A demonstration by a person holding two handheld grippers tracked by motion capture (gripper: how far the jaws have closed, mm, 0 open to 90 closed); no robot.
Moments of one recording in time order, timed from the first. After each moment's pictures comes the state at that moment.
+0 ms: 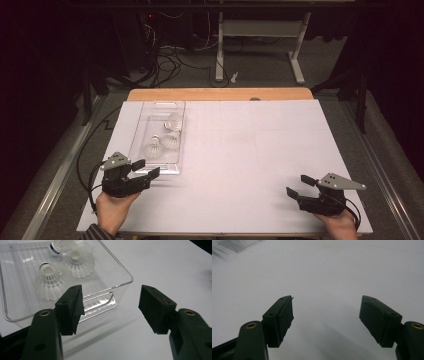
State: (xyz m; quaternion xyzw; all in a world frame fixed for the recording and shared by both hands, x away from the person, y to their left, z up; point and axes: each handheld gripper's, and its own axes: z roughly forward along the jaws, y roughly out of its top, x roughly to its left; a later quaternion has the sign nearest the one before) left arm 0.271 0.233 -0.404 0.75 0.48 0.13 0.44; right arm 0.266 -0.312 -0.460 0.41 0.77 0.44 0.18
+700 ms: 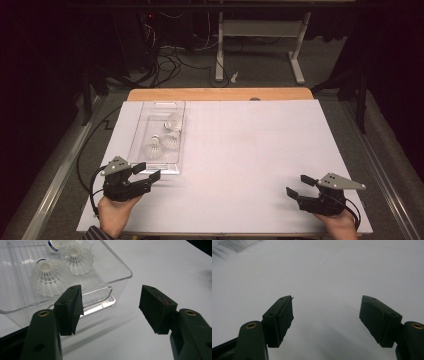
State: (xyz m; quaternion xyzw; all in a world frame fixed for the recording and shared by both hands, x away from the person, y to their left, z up) left arm 0.266 0.233 -0.416 0.75 0.48 0.13 0.45; right arm 0.266 -0.311 -0.460 0.41 0.77 0.44 0.18
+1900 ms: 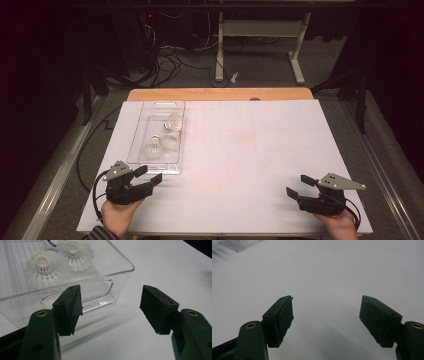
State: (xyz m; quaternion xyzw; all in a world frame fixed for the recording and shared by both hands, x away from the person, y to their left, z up) left arm 0.264 0.232 -0.433 0.74 0.48 0.13 0.46; right arm 0.266 -0.311 -0.460 0.41 0.77 0.44 0.18
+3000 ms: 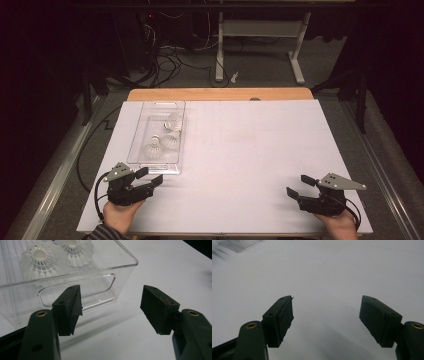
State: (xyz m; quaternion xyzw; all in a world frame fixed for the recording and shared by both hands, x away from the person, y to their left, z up) left arm 0.265 0.234 -0.442 0.73 0.48 0.13 0.47; right arm 0.265 -0.312 -0.459 0.41 0.77 0.44 0.18
